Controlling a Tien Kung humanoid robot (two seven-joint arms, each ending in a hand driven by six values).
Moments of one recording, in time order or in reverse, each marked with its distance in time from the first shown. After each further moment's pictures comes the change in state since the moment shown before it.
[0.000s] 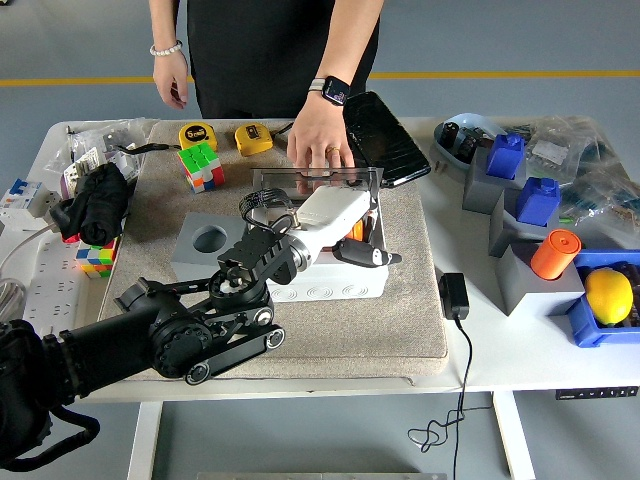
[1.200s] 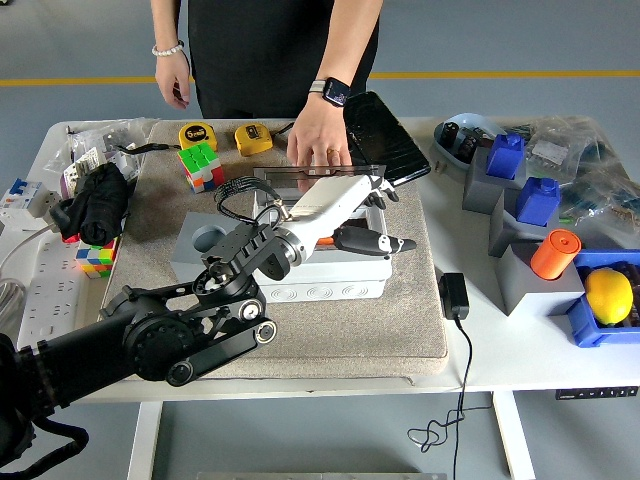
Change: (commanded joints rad) left arm 0.069 0.073 -0.116 -0.167 -0.087 -0.012 -0.037; right arm -0.006 0.004 0.012 0.003 -0.003 0.002 0.001
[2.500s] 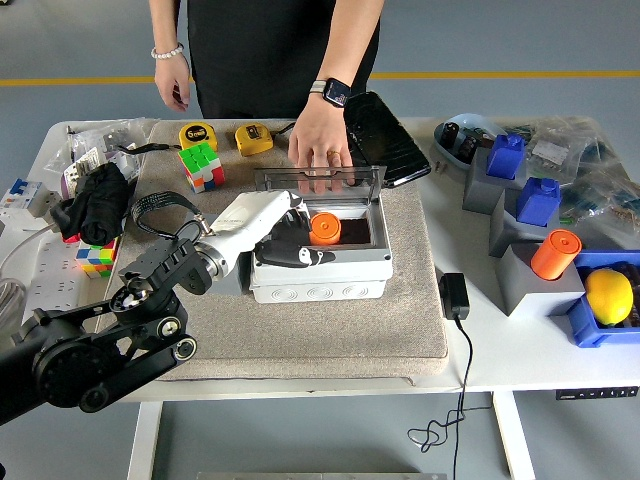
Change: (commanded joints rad) left arm 0.137 0.217 -0.082 -0.185 0.076 -0.077 0.067; right arm -0.003 -0.003 0.004 0.001 -0.005 -0.001 0.007
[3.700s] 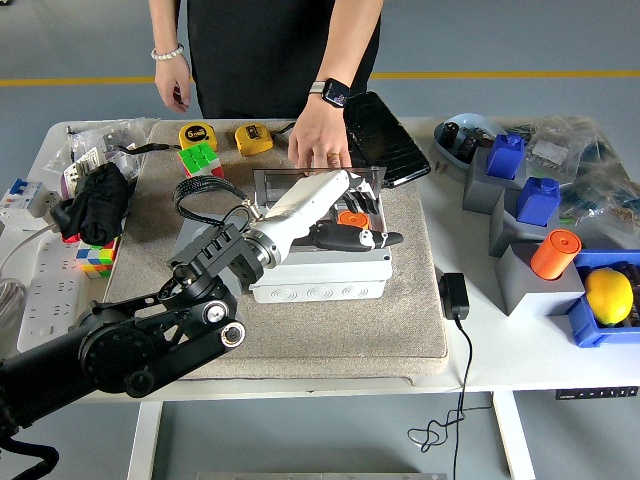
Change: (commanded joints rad) left arm -0.056 -0.140 -0.002 0.026 -0.167 0.053 -0.088; right arm 0.003 0.005 -0.002 0.006 -0.006 -0.001 0.002
